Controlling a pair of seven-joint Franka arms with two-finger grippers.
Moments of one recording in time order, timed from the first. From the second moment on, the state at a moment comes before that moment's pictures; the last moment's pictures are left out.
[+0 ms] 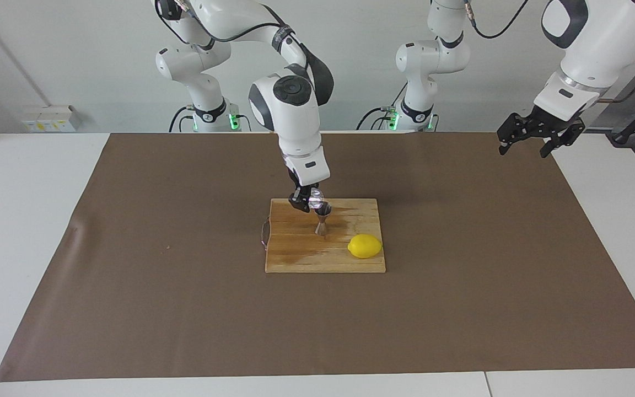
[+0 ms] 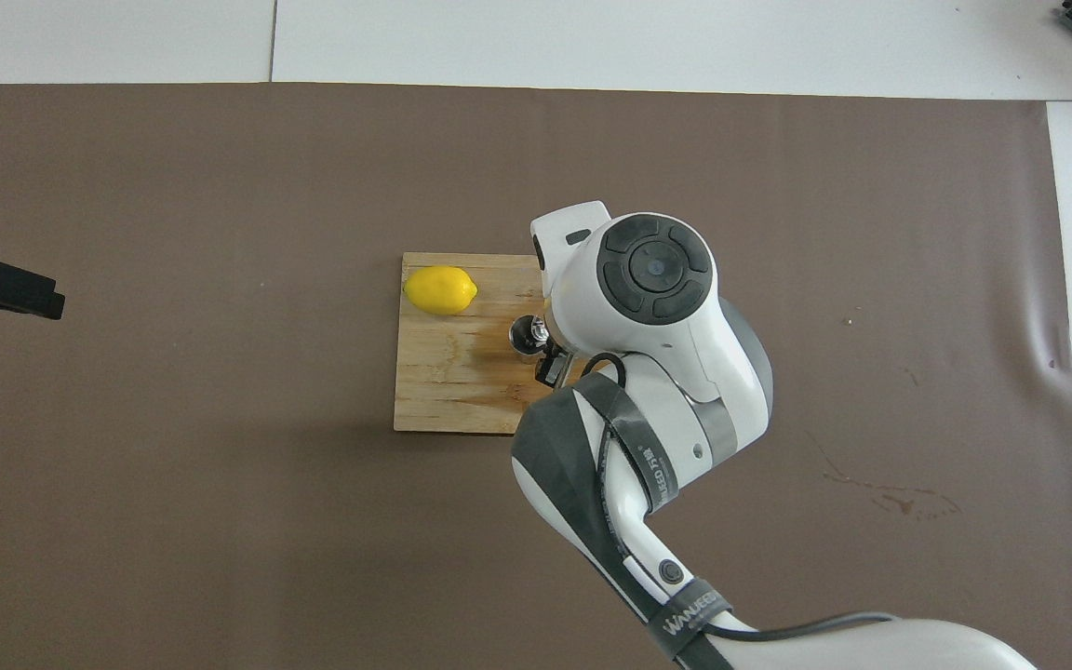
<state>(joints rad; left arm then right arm) -0.01 0.01 0.00 -1.57 0.00 1.56 0.16 0.62 0.33 -0.08 -1.62 0.08 2.01 -0.58</state>
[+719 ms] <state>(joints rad) -0.01 0.01 0.00 -1.57 0.00 1.56 0.16 0.64 0.34 -0.08 -1.59 0.01 1.92 -0.57</state>
